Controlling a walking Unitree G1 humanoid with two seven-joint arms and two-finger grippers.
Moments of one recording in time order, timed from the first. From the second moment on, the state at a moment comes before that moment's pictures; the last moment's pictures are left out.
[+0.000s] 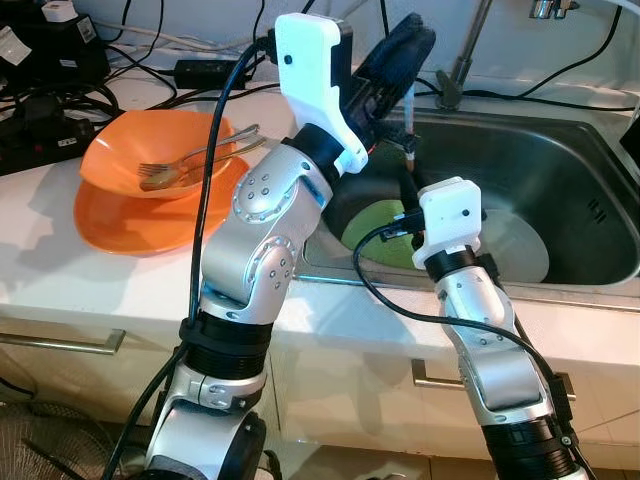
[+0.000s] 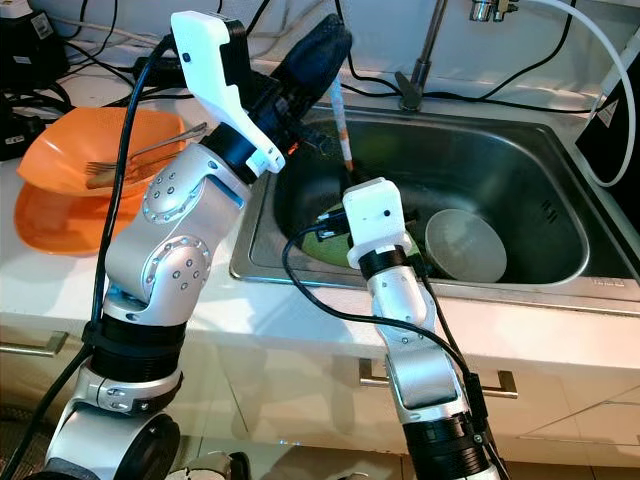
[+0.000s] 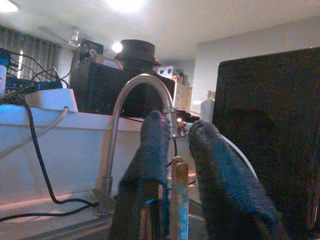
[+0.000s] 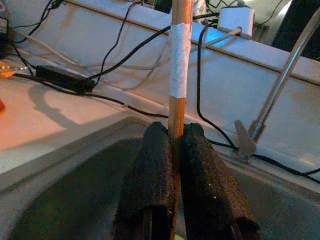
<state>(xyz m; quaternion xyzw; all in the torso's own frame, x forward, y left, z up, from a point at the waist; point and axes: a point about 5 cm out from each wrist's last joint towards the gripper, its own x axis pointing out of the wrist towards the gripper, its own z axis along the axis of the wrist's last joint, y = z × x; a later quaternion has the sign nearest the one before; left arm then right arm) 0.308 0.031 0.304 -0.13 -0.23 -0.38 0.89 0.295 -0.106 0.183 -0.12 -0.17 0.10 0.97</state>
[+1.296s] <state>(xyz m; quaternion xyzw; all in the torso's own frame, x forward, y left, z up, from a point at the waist) 0.323 0.065 0.220 0.00 -0.08 -0.30 0.95 0.345 -0.154 0.173 -0.08 0.00 -0.05 1.00</state>
